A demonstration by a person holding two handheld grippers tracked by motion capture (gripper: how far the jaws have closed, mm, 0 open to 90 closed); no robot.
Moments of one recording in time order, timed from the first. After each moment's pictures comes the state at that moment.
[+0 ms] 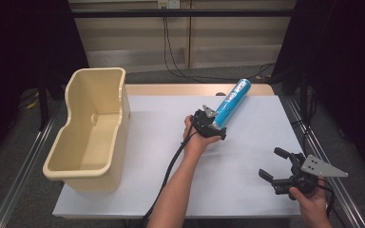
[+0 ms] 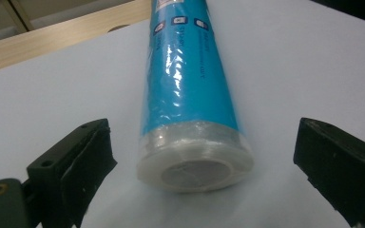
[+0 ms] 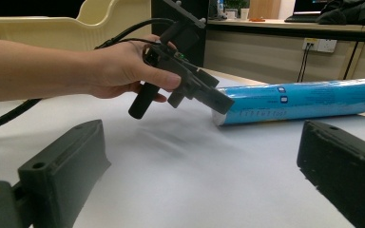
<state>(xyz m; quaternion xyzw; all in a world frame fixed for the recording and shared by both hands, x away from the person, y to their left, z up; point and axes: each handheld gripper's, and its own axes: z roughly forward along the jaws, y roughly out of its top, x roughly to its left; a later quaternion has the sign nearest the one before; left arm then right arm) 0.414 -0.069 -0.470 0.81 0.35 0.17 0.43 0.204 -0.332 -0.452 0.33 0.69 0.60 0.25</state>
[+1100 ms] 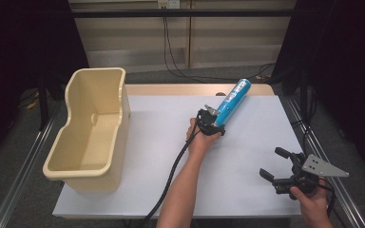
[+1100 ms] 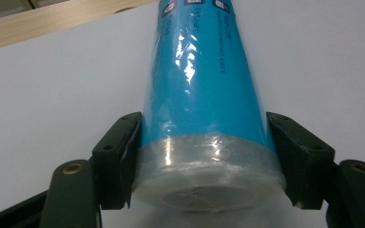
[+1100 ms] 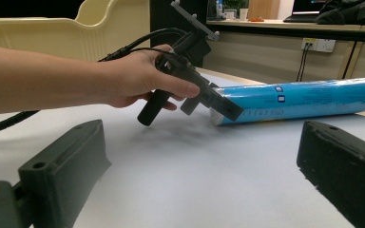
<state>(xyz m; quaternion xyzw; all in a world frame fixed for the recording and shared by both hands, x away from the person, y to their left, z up) 0.425 -0.081 -0.482 0.81 0.38 0.17 0.41 0.205 -0.334 -0.452 0.33 0.69 0.60 0.25</state>
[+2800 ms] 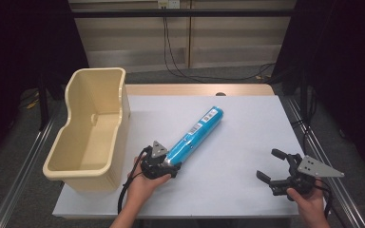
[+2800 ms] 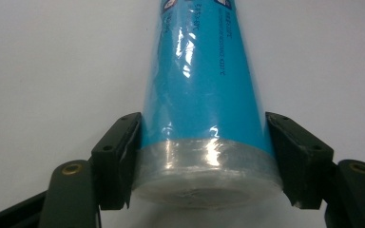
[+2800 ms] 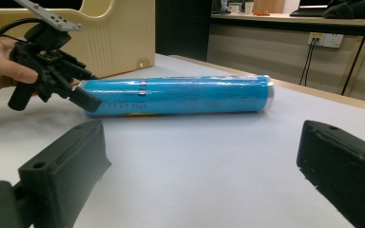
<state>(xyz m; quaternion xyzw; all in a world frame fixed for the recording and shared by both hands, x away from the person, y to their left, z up) 0.292 0.097 -0.472 0.83 0.36 0.13 0.40 0.204 -0.326 -0.455 0.33 0.70 0.59 0.24</state>
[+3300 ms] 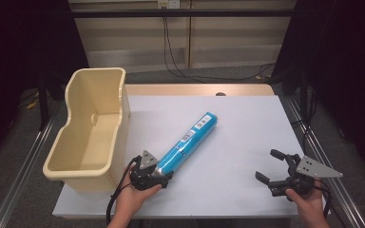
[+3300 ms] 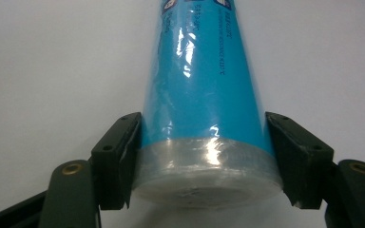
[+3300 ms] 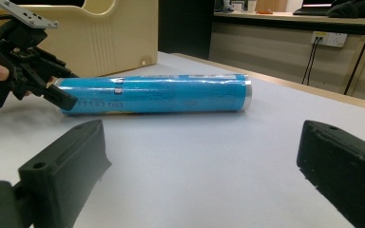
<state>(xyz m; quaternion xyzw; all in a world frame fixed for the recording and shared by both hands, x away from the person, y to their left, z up) 0.267 0.120 -0.471 0.83 0.36 0.13 0.40 0.203 -0.323 -0.455 0.32 0.70 0.59 0.24</state>
